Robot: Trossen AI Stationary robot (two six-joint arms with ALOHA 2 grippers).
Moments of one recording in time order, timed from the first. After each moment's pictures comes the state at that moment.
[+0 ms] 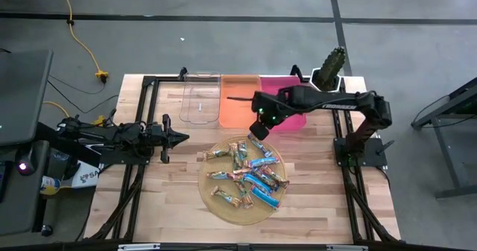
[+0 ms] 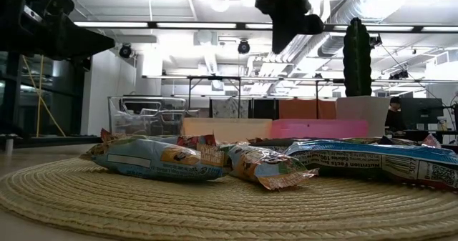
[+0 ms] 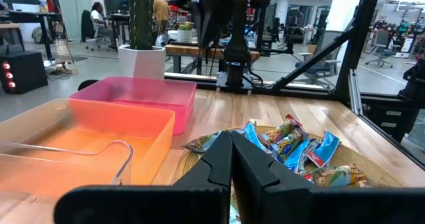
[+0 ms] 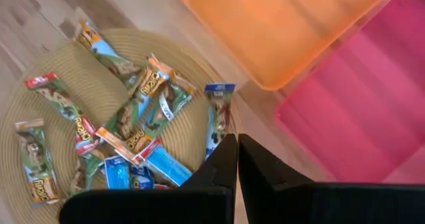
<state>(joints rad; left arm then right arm) -0.20 0.05 0.01 0.05 -0.30 -0.06 -0.10 1.71 1.63 -1.12 0.11 0.65</state>
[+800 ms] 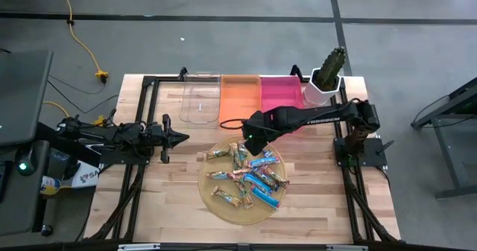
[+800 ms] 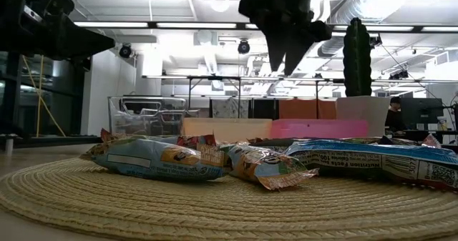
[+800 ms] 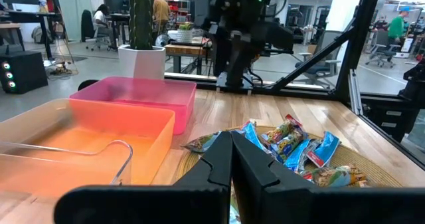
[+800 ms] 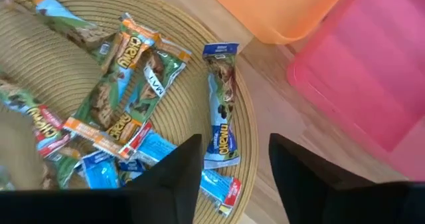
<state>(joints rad) -0.20 0.05 0.01 0.05 -0.30 -0.06 0.04 1.84 1.63 -1.17 0.22 0.88</state>
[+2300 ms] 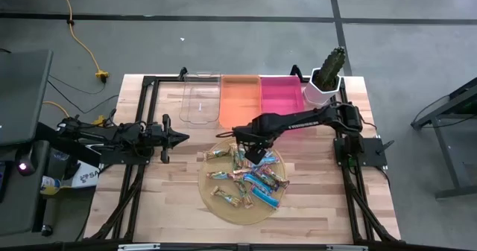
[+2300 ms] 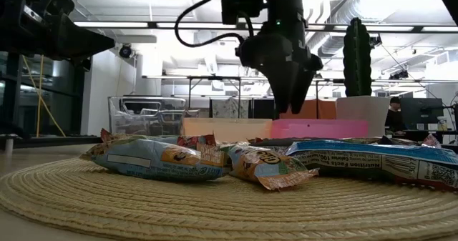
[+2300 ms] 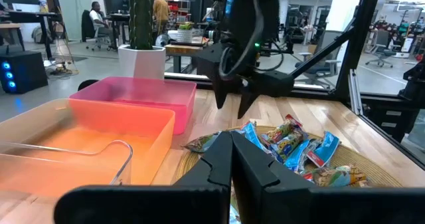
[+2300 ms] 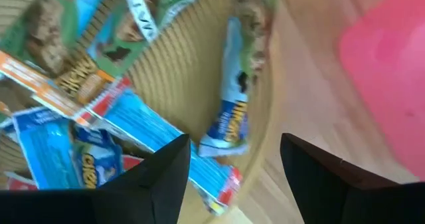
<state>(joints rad) -0.20 0.05 0.01 0.05 -0.30 -0.06 0.02 2.00 1.61 -1.17 0.08 0.68</state>
